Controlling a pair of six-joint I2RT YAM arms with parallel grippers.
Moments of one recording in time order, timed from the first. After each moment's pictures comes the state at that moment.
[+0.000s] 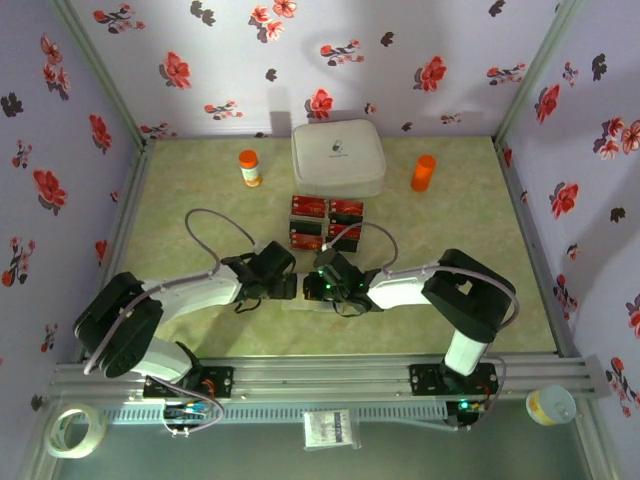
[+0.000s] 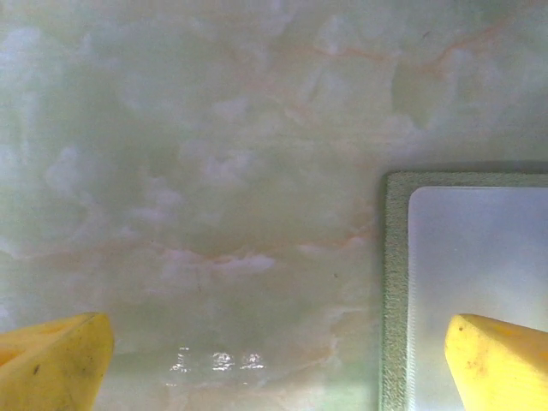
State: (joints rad) left arm -0.83 1.44 0.72 -0.47 -0.26 -0.70; right arm 0.98 1.73 0.73 0.21 -0.07 0.96
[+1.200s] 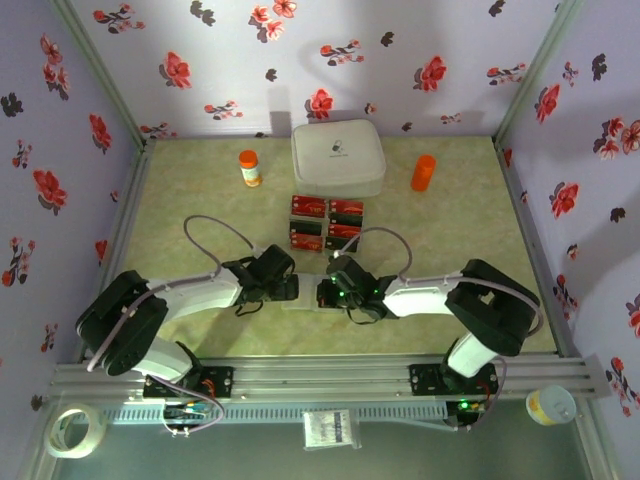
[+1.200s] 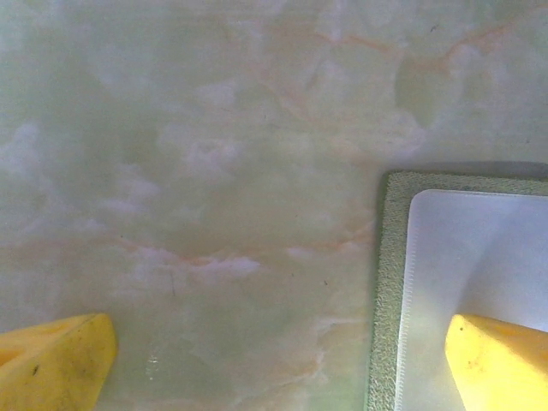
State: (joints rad) left arm -0.83 1.46 0.67 -0.39 -0.23 -0.77; right arm 0.96 1.58 0.61 0.12 -0.06 0.90
